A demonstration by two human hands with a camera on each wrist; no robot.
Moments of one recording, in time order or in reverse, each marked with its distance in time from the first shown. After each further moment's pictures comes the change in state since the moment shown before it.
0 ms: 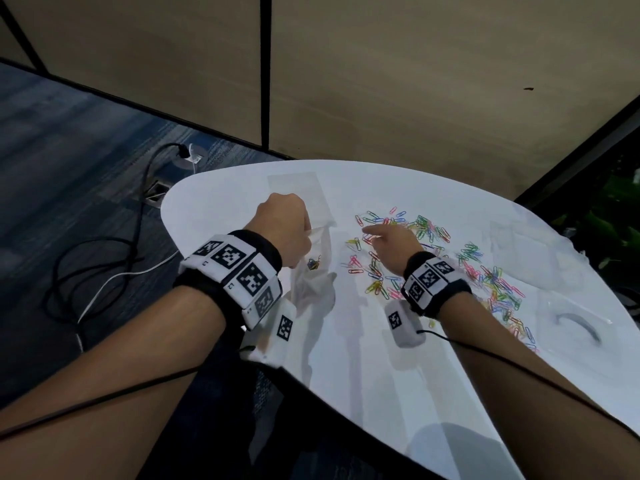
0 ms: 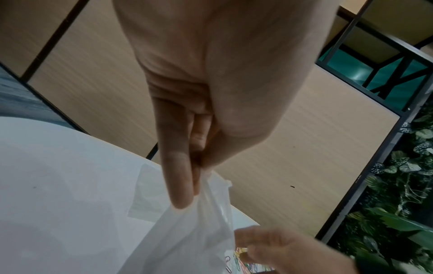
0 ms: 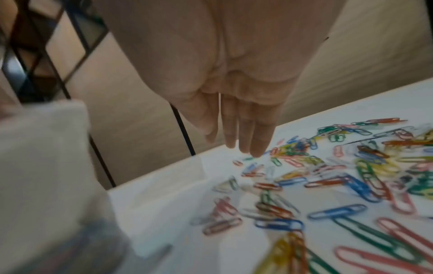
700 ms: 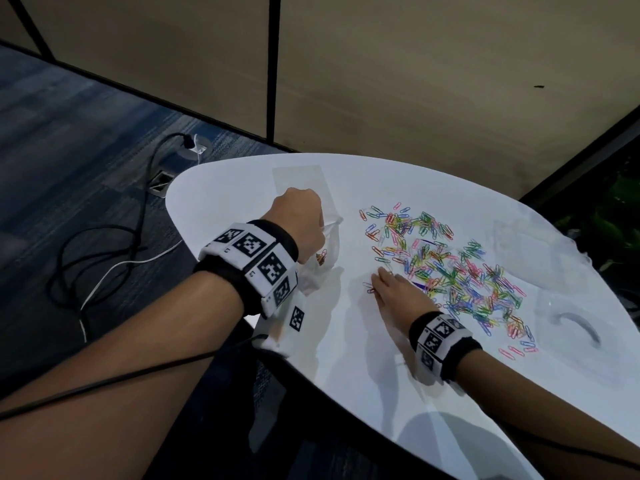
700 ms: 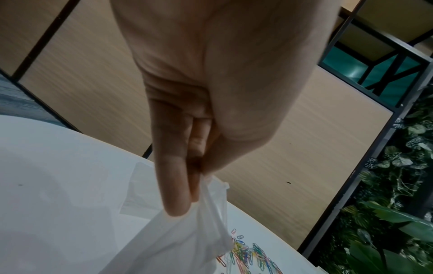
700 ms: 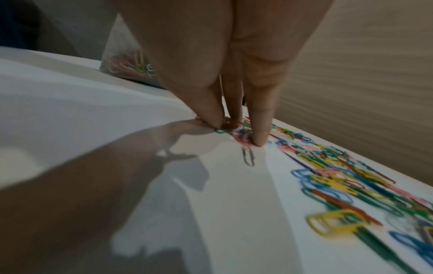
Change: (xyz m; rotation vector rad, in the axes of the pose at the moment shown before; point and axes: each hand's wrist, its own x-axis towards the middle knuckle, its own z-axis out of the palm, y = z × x) left_hand -0.003 0.010 0.006 0.042 -0.043 0.050; right_hand -0.040 0.086 0.062 -0.717 -0.134 -0.286
